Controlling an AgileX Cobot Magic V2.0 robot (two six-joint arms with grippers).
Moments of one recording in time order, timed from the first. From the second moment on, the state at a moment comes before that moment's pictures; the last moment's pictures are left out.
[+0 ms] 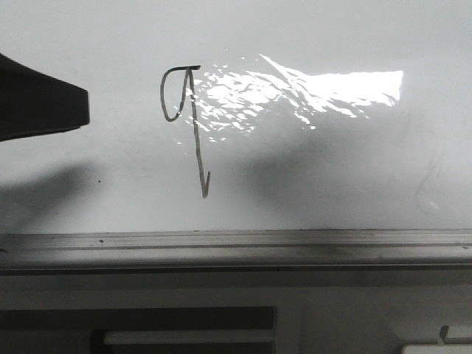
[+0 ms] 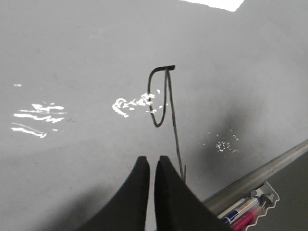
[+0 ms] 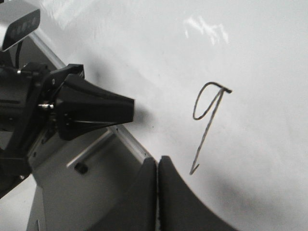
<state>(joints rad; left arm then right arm) -0.88 0.96 -0.29 -0.20 -0.37 -0.22 0.78 1.02 -0.90 0.22 0.47 -0.07</state>
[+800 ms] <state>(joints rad) -0.88 0.34 0.00 -0.16 -0.34 -0.22 0.78 0.09 -0.17 0.19 0.07 -0.07</state>
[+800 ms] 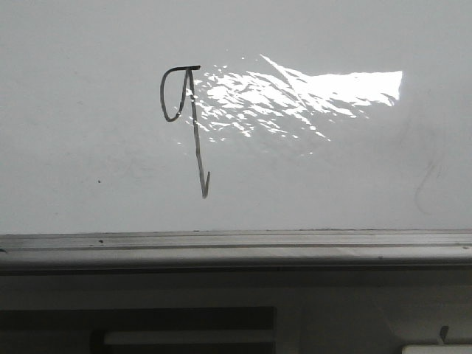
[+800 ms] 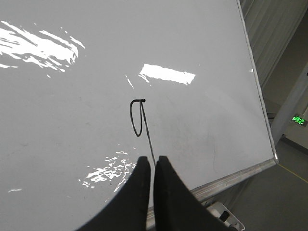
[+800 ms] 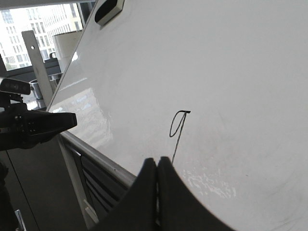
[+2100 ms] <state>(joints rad) -0.69 0.05 0.00 -0.14 -0.19 -0.22 0.78 0.07 -0.17 0.19 0.06 -0.07</state>
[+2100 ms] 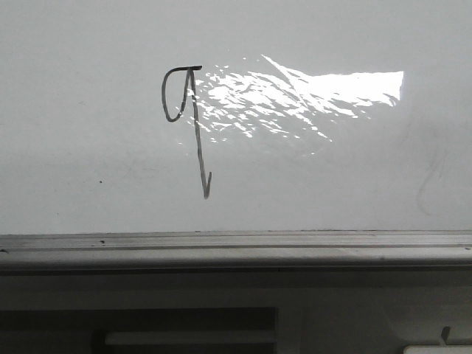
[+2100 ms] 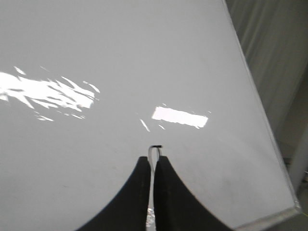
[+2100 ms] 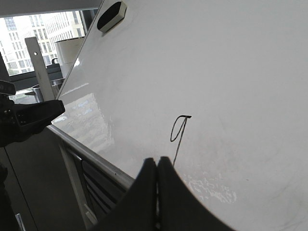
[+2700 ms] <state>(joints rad) -0.09 0.00 0.00 0.03 0.34 -0.21 0.78 0.07 -0.17 0.19 0.06 -0.07</state>
